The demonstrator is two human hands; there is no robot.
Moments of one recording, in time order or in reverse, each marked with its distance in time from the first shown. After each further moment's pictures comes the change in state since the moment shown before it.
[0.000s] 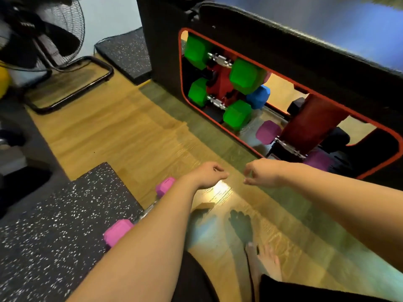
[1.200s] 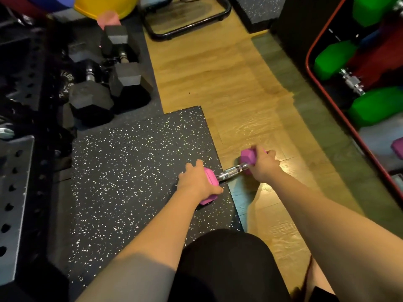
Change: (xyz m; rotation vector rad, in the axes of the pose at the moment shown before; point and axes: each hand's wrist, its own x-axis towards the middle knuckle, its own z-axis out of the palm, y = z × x) left_hand -0.128 -0.234 -0.039 0.098 0.425 -0.615; right_hand 0.154 -0.226 0.102 0.371 0.134 0.065
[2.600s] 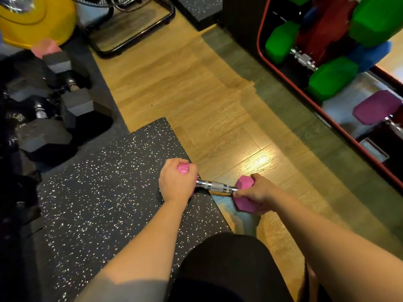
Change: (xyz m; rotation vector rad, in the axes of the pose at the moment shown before) left_hand 0.031 0.034 0.011 -0.449 0.522 0.144; right_hand -0.047 0.063 0.006 0.446 -0.313 0.324
